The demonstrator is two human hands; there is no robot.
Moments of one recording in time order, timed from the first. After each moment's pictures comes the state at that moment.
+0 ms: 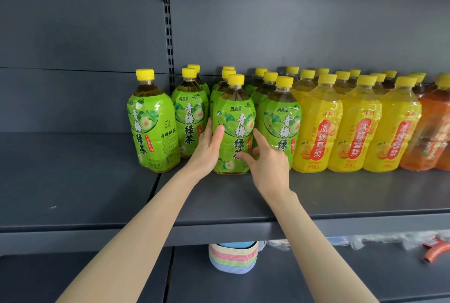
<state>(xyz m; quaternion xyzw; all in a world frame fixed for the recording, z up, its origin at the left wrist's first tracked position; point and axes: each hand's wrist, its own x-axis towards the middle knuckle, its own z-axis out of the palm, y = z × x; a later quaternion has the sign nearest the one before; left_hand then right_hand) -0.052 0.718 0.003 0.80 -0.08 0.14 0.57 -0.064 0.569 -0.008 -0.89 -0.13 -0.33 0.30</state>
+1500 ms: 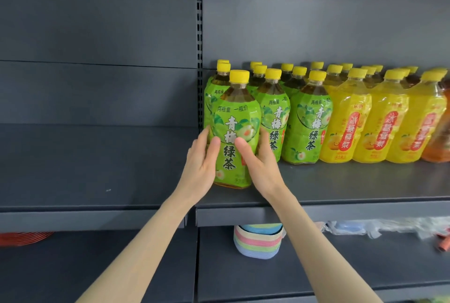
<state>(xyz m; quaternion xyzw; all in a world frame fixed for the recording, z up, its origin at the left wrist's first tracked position) -0.126 0.793 -0.026 0.77 -0.10 0.23 0.59 -0.117 0.647 -0.010 -0.71 -0.22 -0.11 0.66</state>
